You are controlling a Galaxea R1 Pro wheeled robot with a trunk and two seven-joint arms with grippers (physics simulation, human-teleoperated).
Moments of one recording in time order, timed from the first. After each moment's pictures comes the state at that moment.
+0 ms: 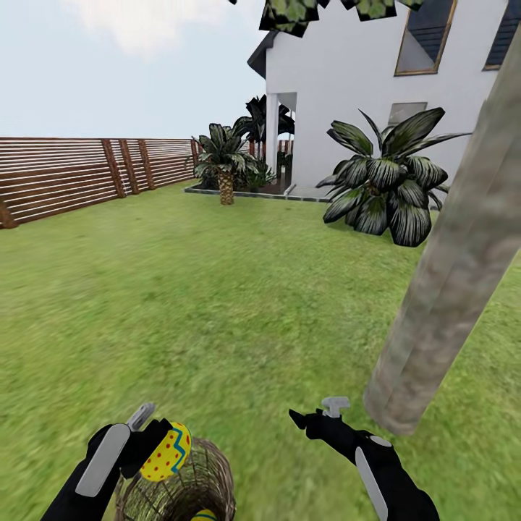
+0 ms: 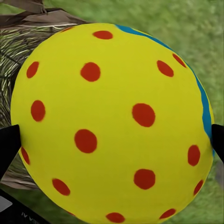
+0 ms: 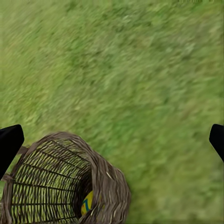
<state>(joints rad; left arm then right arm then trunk) -0.35 0.06 0.08 -1.05 1.10 0.57 0.68 -0.35 0.06 -0.08 -0.92 -0.08 0.30 0.48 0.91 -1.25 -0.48</state>
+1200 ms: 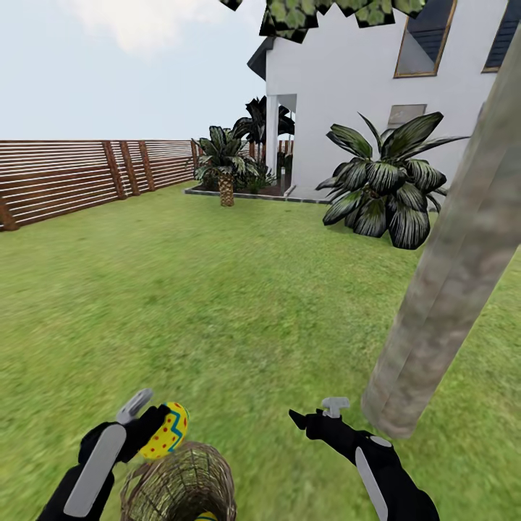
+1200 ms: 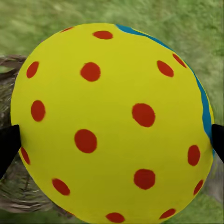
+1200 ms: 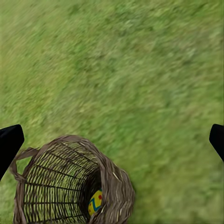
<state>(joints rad) -0.27 0.05 0.06 -1.31 1.02 0.56 0.68 -0.35 0.06 -0.08 -0.92 -0.08 0.30 0.48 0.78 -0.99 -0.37</state>
